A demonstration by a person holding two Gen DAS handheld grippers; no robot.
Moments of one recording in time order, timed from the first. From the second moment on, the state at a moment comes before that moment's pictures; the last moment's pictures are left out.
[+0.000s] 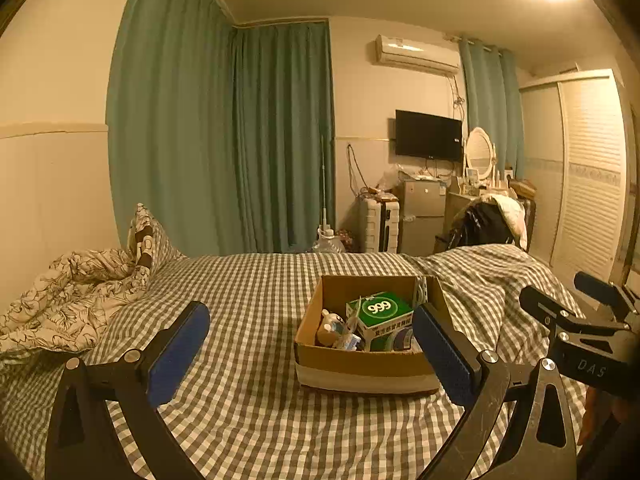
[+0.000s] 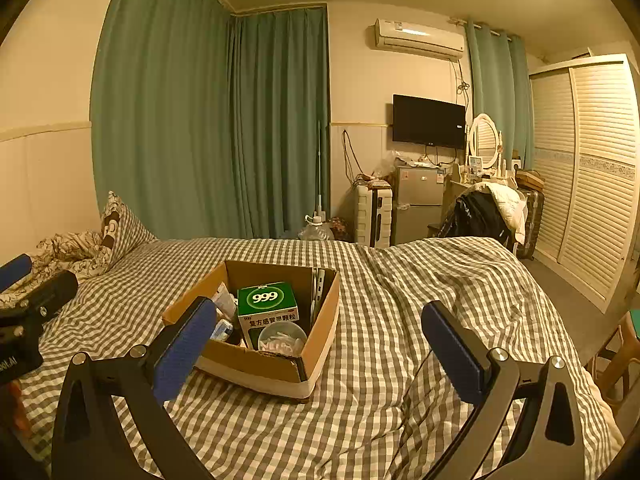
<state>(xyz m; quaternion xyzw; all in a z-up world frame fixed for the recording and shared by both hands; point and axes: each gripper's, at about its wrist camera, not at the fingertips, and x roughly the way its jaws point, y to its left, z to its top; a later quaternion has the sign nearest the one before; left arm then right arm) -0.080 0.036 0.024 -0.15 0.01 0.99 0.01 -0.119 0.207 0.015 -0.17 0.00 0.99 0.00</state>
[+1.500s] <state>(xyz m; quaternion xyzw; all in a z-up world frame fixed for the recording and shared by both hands) -0.083 0.032 0.024 -0.18 -0.01 0.98 0.02 -0.109 0.200 0.023 -0.17 0.00 0.99 0.00</state>
